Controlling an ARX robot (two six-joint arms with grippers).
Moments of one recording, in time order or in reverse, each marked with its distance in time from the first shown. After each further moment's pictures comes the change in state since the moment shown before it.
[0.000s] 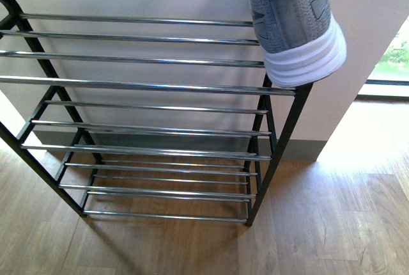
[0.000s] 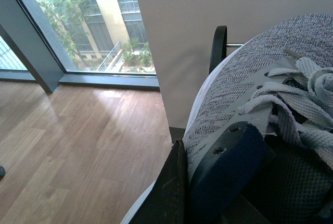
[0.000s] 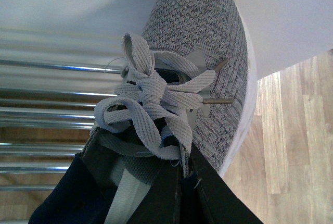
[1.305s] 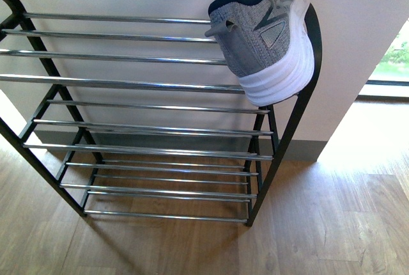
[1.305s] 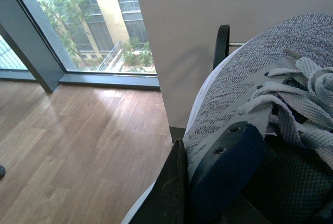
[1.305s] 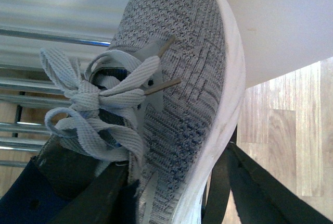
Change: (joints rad) left arm 0.000 0.000 0.000 0.000 0.000 0.000; right arm -0.051 -0.017 -0.111 0.096 -0.115 -0.021
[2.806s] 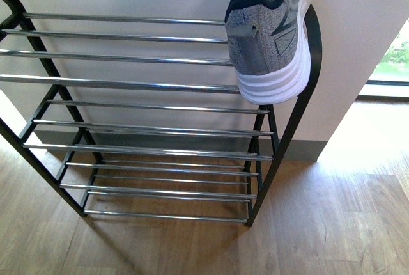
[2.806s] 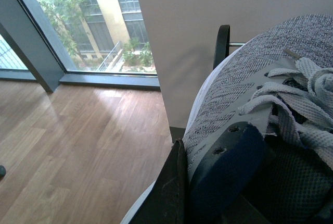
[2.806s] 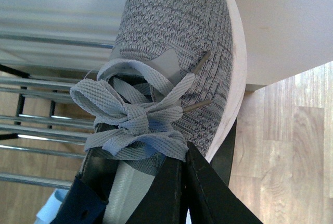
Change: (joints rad) left arm 0.000 0.000 0.000 0.000 0.000 0.000; right arm -0.045 -0.043 0.029 -0.059 -0.137 0.022
